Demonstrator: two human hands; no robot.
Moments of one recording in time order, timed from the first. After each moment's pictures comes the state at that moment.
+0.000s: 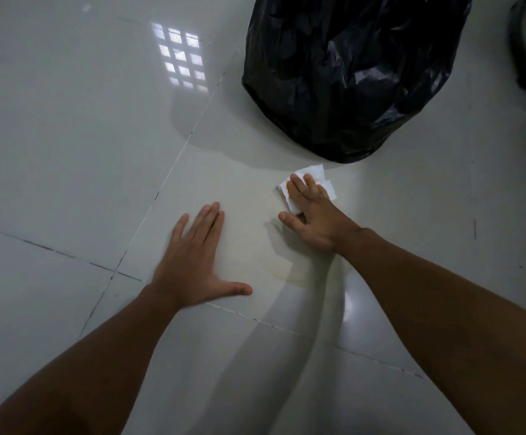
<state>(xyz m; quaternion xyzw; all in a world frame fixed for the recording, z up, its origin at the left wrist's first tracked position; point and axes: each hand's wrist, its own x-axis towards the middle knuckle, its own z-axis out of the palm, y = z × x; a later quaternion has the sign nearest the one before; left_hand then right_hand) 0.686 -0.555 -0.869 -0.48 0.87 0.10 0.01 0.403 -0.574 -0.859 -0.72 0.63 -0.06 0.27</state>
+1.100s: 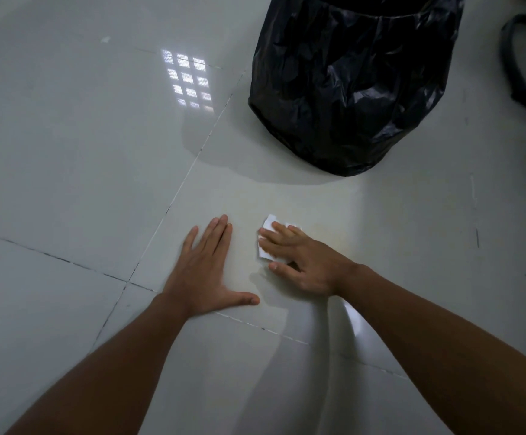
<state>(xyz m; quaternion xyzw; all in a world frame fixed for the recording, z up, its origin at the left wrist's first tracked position) 0.686 -0.555 -0.870 -0.48 0.87 0.11 0.02 0.434 -0.533 -0.849 -0.82 0.49 -0.05 0.28</state>
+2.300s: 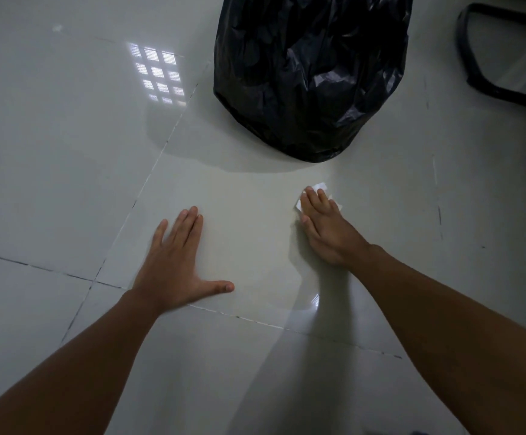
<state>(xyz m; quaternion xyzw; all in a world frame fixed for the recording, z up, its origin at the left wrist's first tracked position) 0.685 -0.554 -0.874 -0.49 0.87 0.10 0.01 0.363 -0.521 -0.860 -0.68 0.69 -0.09 0.23</state>
